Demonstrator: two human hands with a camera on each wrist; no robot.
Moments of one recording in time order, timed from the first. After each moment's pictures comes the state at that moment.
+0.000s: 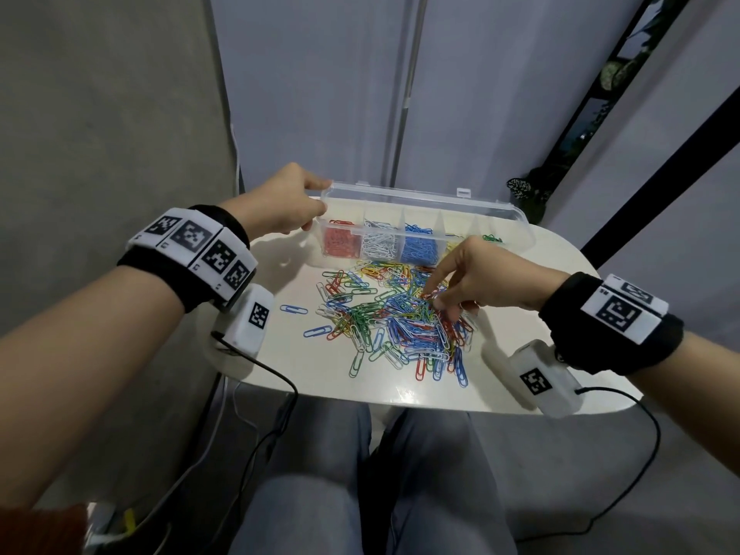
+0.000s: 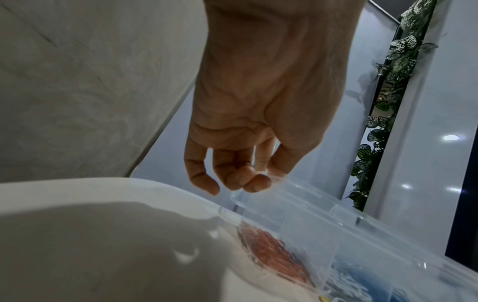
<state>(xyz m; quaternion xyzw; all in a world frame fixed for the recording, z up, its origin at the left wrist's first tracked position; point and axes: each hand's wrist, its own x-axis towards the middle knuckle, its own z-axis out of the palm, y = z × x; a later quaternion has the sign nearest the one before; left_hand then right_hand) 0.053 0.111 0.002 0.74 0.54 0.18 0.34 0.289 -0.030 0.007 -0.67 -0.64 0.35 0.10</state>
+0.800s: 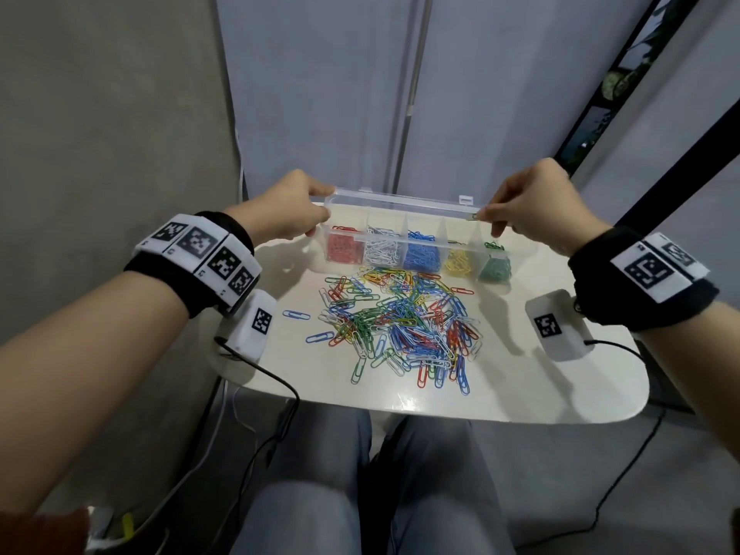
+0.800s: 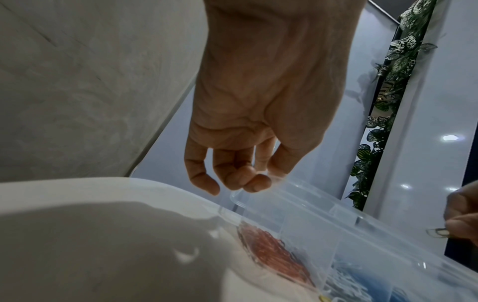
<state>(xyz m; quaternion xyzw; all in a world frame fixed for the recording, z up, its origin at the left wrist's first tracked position) 0.053 0.113 -0.001 0.75 0.54 0.19 0.34 0.326 0.003 0.053 -0.75 -0.57 0.13 0.29</state>
